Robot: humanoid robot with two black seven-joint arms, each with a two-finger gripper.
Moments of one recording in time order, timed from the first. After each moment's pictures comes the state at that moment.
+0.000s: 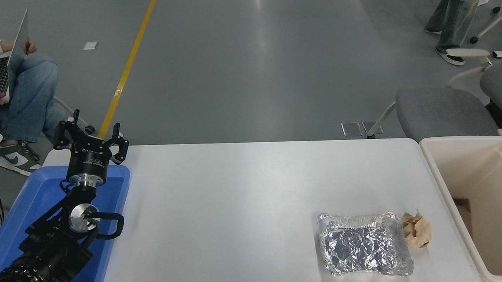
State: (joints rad) left arm -0.62 0.21 -0.90 -0.40 -0.07 -0.54 -0.56; right arm 0.90 -0.58 -0.93 0.29 -0.16 0.11 -0.28
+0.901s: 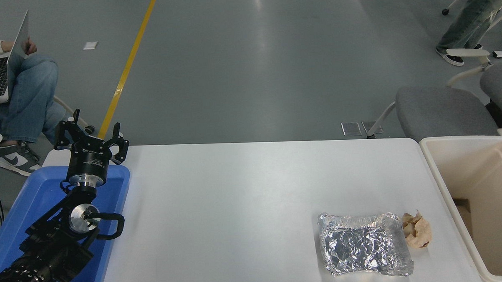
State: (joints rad) left arm -0.62 0.21 -0.90 -0.40 -0.07 -0.54 -0.56; right arm 0.75 -0.45 -0.94 0.13 -0.16 -0.09 -0.28
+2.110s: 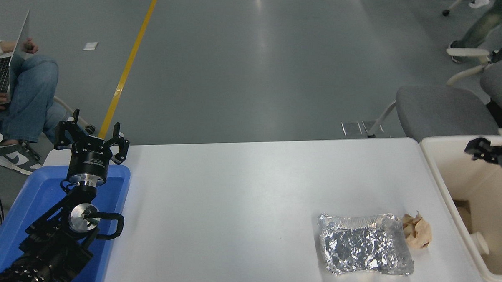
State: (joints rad) left arm -0.62 0.21 -0.90 -0.40 -0.07 -0.54 -0.56; right arm 1.87 -0.66 -1.30 1.39 -0.08 0.09 -0.28
